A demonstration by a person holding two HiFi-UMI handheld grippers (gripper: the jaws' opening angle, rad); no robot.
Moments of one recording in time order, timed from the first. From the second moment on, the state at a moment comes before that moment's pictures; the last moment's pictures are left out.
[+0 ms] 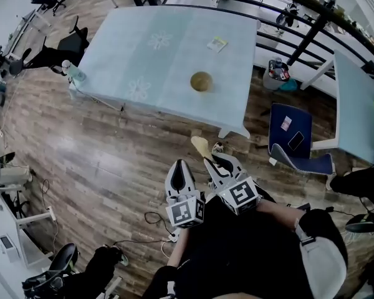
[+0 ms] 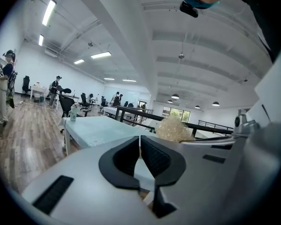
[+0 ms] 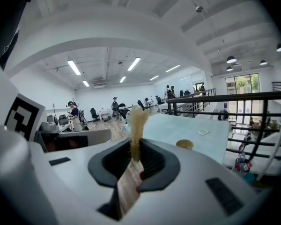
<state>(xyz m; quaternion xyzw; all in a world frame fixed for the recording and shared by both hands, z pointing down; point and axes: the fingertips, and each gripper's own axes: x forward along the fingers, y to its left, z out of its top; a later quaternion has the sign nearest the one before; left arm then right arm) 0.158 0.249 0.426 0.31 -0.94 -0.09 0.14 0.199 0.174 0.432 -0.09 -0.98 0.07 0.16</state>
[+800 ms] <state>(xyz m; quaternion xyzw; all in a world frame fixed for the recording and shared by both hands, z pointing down) -0.008 0.149 0.417 0.32 -0.94 -0.08 0.13 0.020 0.070 0.427 -0.09 -0.98 0.08 0.15</state>
